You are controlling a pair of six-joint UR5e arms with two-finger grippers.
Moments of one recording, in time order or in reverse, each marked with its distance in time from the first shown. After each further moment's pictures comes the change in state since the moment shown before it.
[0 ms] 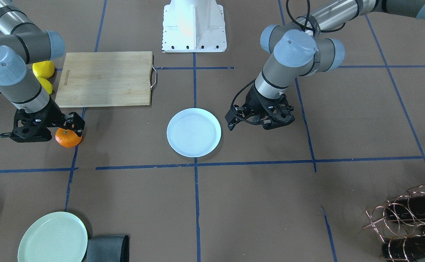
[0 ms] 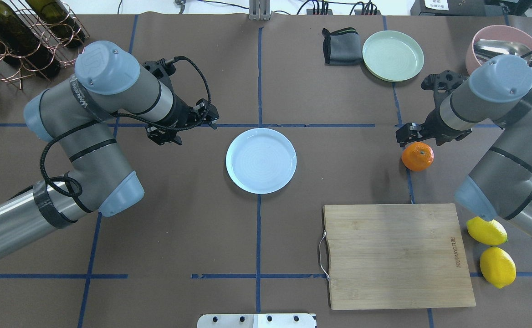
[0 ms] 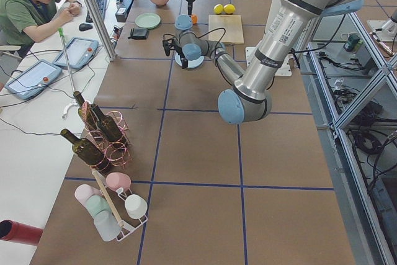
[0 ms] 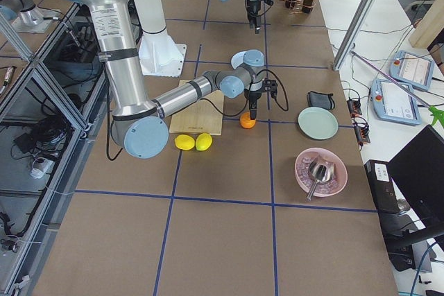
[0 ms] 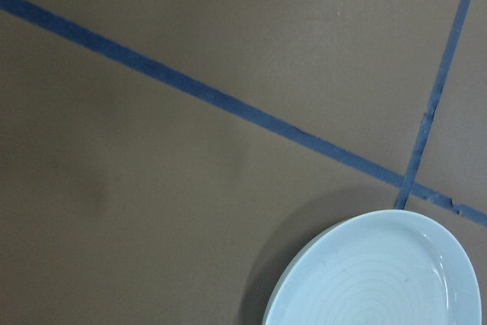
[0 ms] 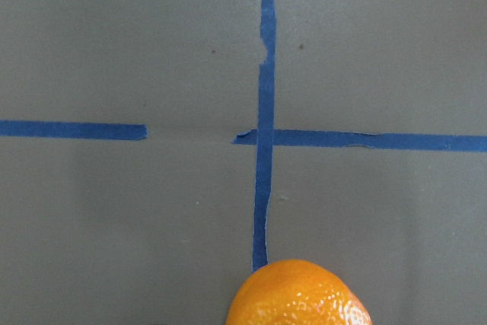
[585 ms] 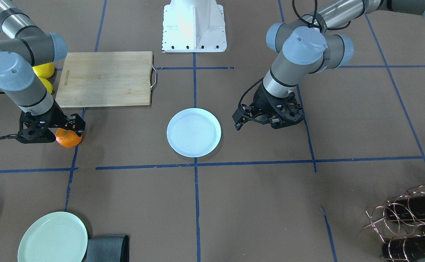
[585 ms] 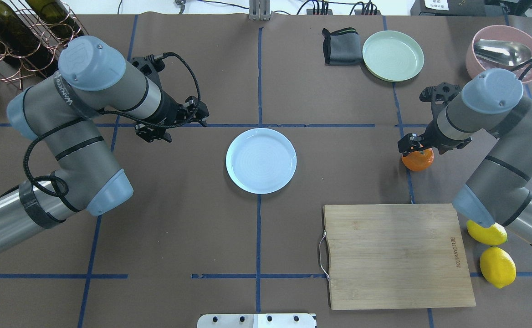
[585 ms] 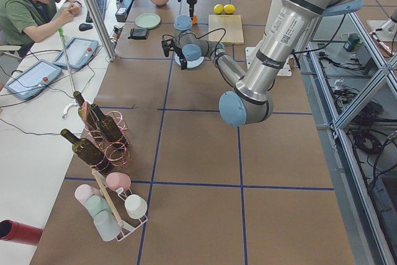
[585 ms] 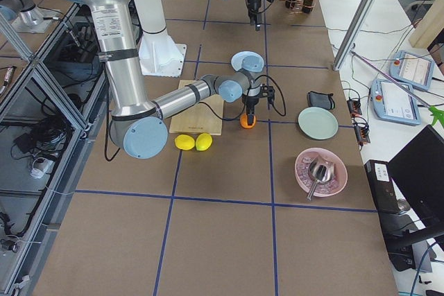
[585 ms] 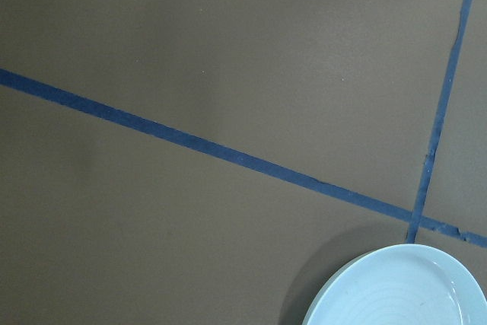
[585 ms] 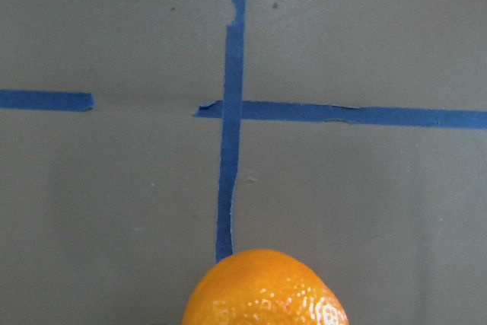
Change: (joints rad) left arm -0.010 0.030 -0.031 0.008 -0.001 0.010; right arm -0.015 -0.012 -0.038 0.000 -0.008 -0.017
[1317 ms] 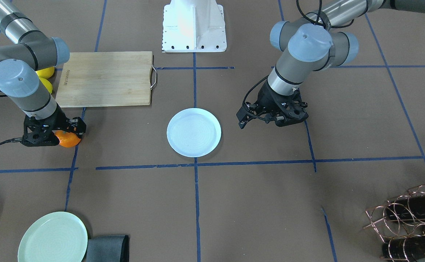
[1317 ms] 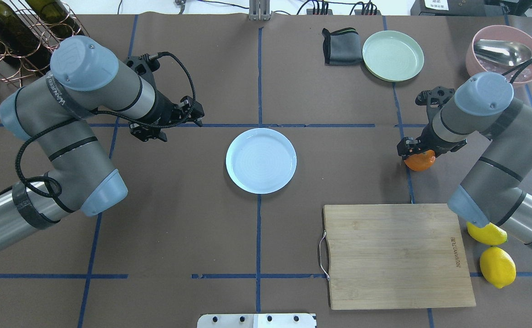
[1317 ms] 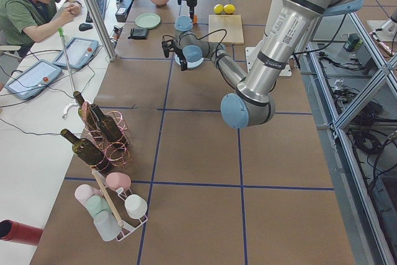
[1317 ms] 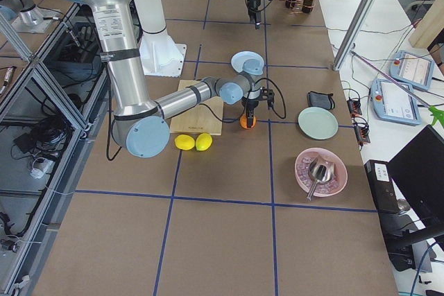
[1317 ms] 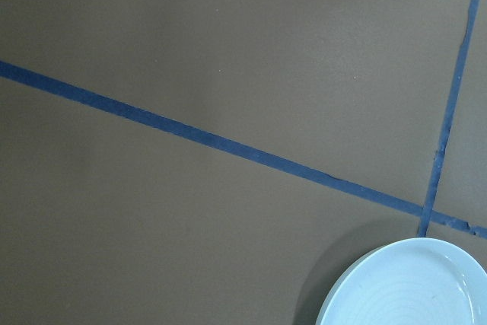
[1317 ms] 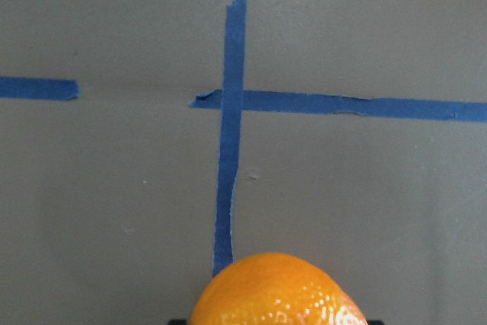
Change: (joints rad) left arm -0.009 0.014 -0.013 0.001 0.000 0.020; right arm -0.011 0.015 -0.028 0.000 0.001 -0.003
